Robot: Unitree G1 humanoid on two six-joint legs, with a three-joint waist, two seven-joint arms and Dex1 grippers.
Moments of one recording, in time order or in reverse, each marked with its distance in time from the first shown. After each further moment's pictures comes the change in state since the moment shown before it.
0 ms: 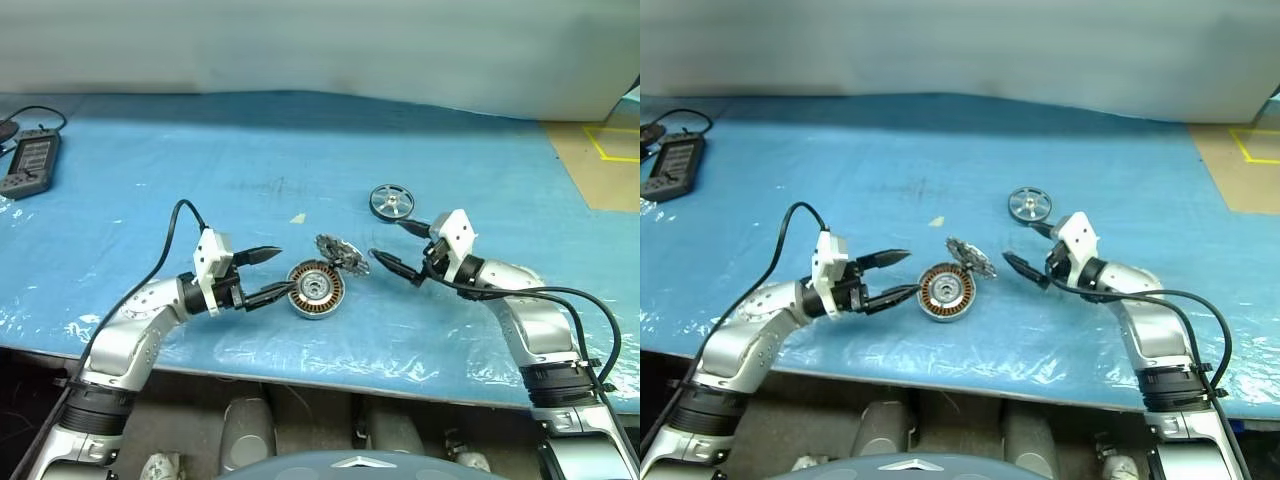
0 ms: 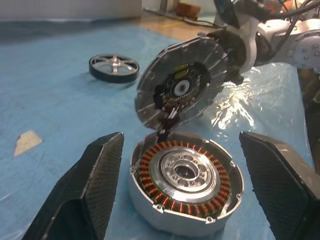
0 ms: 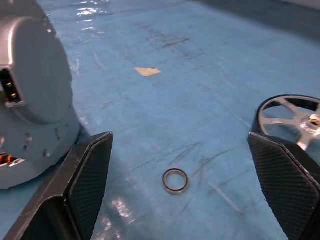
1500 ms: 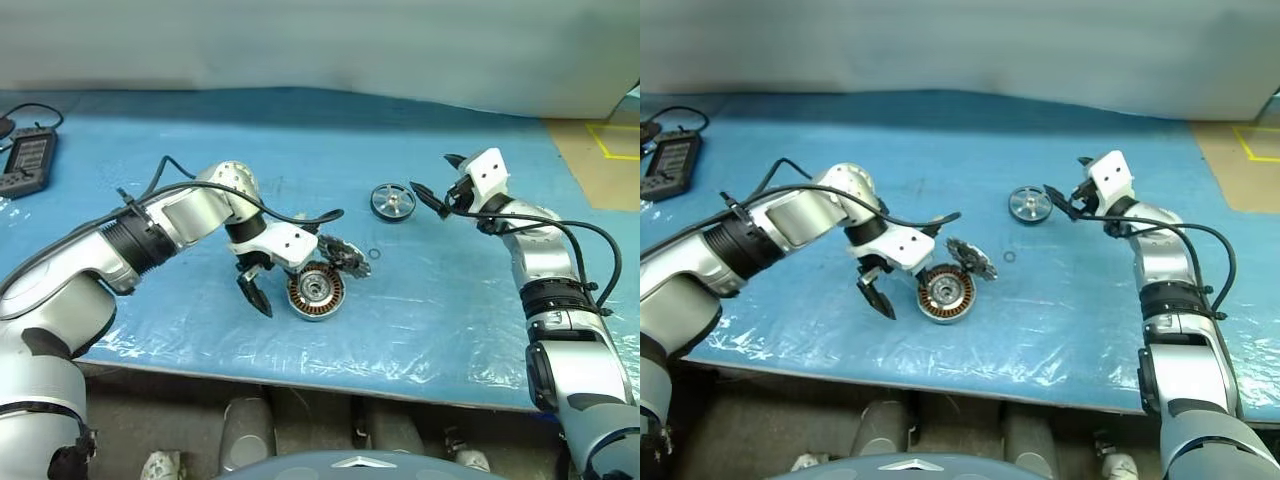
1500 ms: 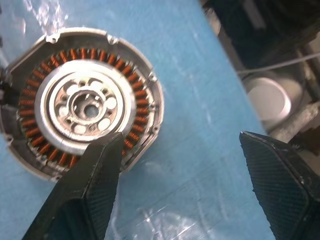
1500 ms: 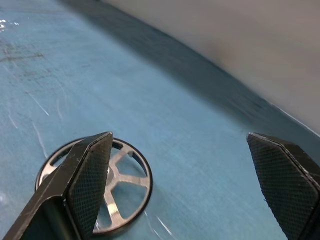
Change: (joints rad) left arm -1.040 0.269 -0.928 0.281 0.216 0.088 -0.589; right arm -0.507 -0.034 -0.073 0.786 -0.170 -0.464 -0.093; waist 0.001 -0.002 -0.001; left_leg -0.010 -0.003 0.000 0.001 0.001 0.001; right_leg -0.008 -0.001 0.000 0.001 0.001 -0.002
